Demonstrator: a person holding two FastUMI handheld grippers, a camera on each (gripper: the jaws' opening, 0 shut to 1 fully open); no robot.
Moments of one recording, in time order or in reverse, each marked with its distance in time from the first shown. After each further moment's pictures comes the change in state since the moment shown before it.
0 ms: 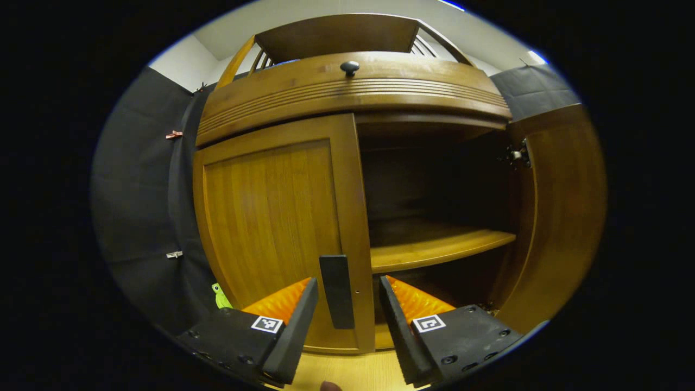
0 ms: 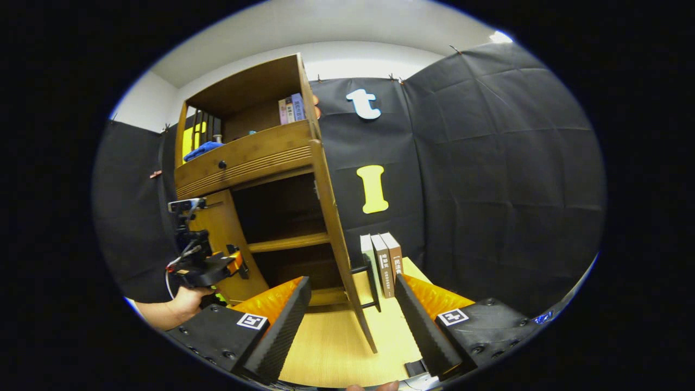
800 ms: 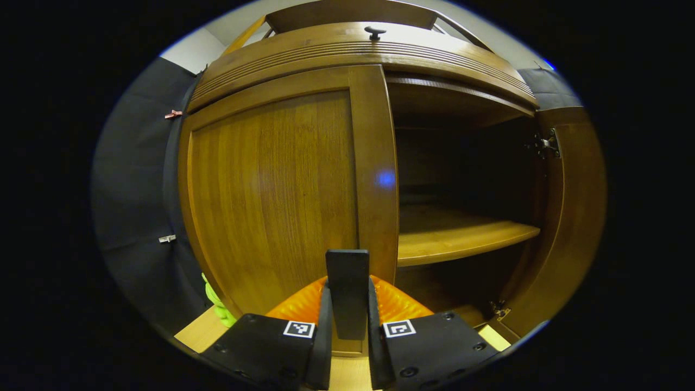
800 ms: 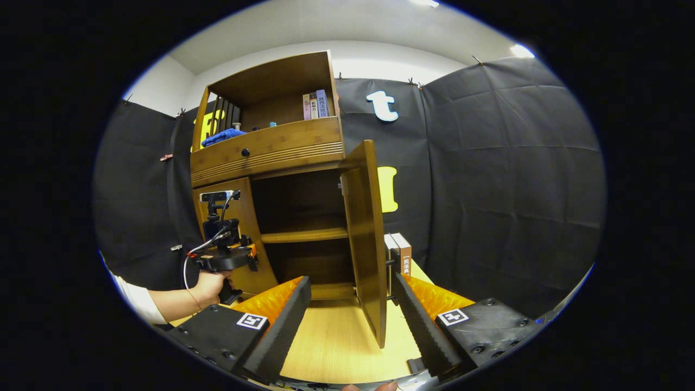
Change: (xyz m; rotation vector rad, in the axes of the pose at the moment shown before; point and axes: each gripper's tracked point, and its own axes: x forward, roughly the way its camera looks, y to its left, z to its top) left arm 0.024 0.016 -0.021 -0.048 0.074 -0.021; right arm -0.014 0.037 -0.008 -0.075 0.008 0.019
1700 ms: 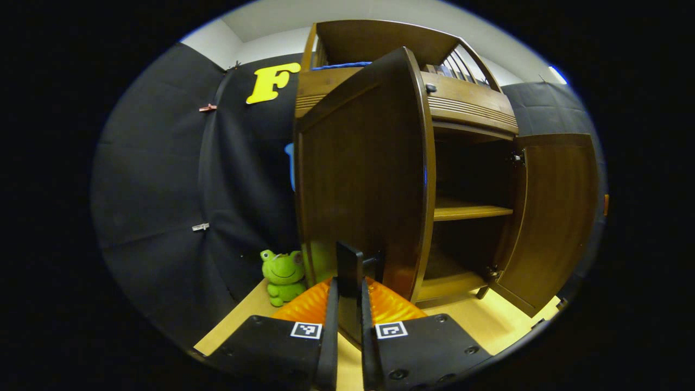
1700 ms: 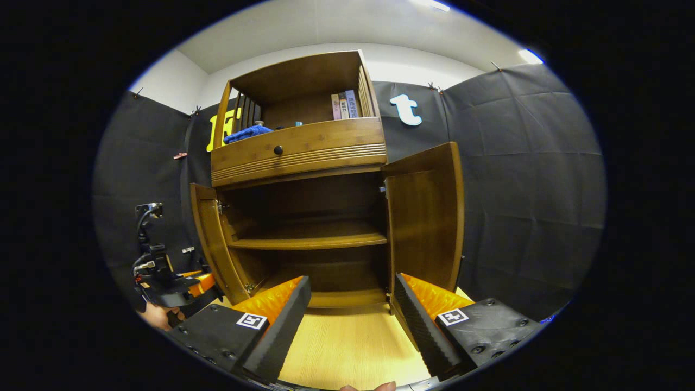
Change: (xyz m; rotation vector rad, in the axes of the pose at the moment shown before) left arm -0.171 0.143 -0.035 -0.032 0.012 0.016; right arm 0.019 0.097 -0.008 -0.013 -0.022 0.065
